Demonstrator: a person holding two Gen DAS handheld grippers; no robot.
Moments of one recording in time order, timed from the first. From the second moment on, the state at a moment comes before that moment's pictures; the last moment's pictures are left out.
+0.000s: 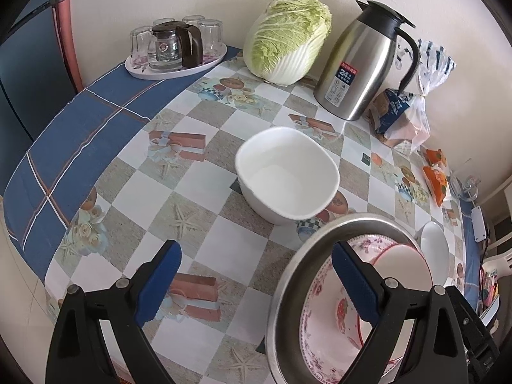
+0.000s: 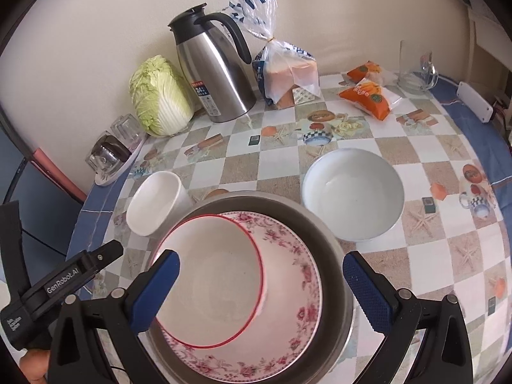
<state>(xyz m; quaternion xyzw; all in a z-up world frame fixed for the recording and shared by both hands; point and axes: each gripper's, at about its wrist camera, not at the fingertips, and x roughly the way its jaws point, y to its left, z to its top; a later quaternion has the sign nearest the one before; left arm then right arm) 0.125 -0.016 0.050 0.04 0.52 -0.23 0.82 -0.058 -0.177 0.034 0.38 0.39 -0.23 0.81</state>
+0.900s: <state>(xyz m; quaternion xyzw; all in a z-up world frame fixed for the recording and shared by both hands) 0.177 0.024 0.018 -0.02 0.56 -0.22 0.80 -0.030 -0.158 0.045 0.32 0.41 -0.28 0.80</state>
